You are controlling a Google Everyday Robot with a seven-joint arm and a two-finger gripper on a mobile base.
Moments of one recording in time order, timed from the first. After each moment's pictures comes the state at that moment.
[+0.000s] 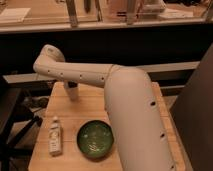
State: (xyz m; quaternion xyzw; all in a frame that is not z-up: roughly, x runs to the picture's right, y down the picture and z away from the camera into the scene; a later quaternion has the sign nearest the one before) arm -0.176 -0.054 0.824 -0.15 -0.05 -0.71 0.69
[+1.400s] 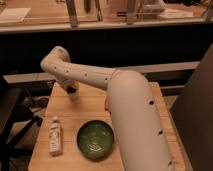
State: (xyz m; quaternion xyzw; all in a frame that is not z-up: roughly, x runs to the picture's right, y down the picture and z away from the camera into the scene) arm -0.190 -0.011 0.847 -0.17 -0.16 -0.70 0.68
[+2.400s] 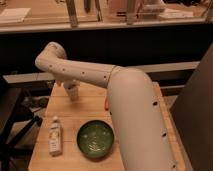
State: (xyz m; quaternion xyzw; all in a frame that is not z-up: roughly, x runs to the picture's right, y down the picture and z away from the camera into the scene) arm -0.189 -0.037 0.821 -0.15 -0.12 -0.69 0.69
